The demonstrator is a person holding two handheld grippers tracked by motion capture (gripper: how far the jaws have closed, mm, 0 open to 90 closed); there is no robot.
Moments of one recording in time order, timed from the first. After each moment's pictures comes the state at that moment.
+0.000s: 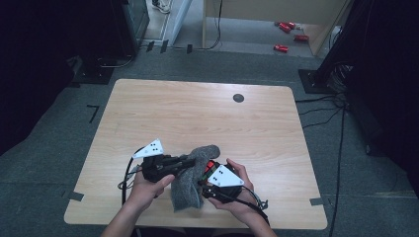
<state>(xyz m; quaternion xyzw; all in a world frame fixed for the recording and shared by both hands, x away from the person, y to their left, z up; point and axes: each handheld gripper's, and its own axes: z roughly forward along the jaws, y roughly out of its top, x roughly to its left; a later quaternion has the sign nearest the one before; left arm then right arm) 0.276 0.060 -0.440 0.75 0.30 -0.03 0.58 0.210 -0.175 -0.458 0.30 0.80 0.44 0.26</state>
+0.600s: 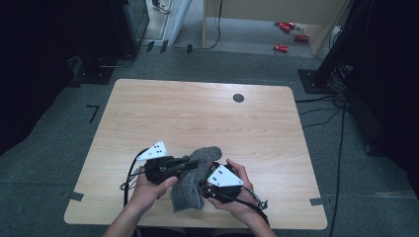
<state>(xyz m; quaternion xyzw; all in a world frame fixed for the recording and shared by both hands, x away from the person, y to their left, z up) 0.274 0.055 -0.442 0.76 0.30 -0.02 0.58 0.211 -0.175 -0.460 0.30 0.80 0.44 0.26</state>
